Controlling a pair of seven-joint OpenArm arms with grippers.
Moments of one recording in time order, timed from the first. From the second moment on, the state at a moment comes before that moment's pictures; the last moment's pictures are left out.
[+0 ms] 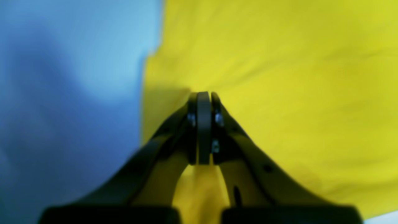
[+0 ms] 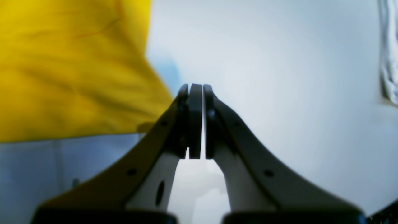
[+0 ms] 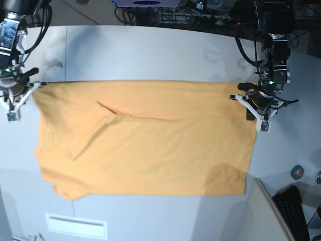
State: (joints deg) left arm 3.7 -16.9 -9.8 67.8 -4.2 -13.2 18.4; right arm -10.6 8.6 24.3 84.8 -7.9 19.8 -36.1
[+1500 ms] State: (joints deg) left arm 20.6 -15.5 -10.6 73.6 -1.6 -12.7 12.6; right arm -22.8 8.3 23.4 79.5 -5.3 20.1 -30.7
